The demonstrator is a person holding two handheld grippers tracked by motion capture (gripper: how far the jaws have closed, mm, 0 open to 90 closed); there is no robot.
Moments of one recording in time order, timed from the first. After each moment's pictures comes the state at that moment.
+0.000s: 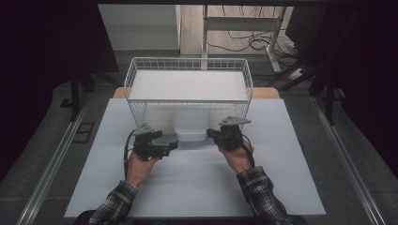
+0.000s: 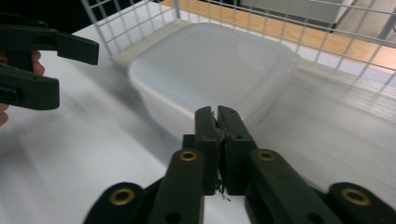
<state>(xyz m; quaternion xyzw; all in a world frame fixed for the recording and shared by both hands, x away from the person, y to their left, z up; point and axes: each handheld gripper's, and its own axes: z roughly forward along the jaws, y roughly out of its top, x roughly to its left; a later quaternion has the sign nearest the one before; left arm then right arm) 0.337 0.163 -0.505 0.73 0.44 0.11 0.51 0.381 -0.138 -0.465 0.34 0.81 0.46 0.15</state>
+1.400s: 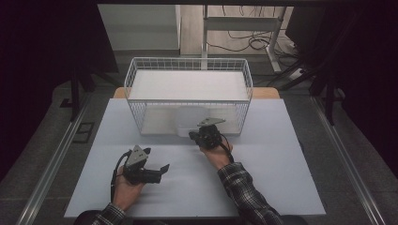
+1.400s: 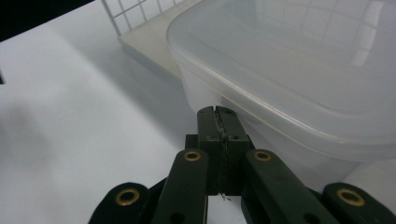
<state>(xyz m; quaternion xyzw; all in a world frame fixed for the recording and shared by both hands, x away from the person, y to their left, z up) 0.271 0.174 -0.521 0.77 0.40 0.20 0.46 0.409 -0.080 -0.507 0.32 0.83 0.44 0.12</state>
